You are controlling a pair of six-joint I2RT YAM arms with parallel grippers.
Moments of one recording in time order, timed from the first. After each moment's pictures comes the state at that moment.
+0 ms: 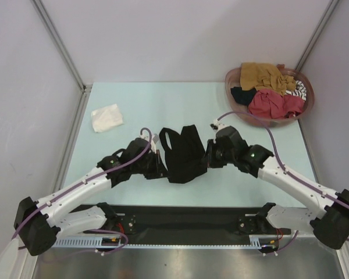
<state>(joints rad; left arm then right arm) -0.79 1.01 0.73 -0.51 0.20 -0.83 0.78 1.10 0.90 -0.55 -0.08 0.67</state>
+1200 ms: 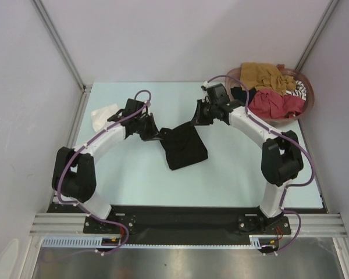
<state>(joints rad) -0.35 1.59 1.15 -0.48 0.33 -0.60 0.46 1.83 1.50 -0.45 -0.31 0.50</state>
